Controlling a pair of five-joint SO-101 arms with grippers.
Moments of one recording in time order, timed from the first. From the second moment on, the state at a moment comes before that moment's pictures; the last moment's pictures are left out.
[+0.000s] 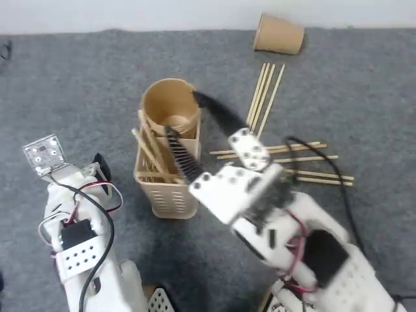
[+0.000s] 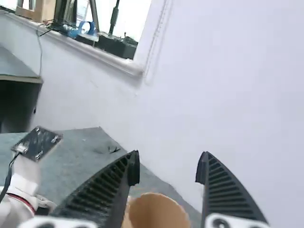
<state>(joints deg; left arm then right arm) -29.7 -61.4 79.7 32.6 10.5 -47.9 -65.1 37.5 30.5 14.9</state>
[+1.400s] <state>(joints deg) 25.0 -48.9 11.7 70.7 -9.6 22.7 -99.3 88.5 49.5 6.7</state>
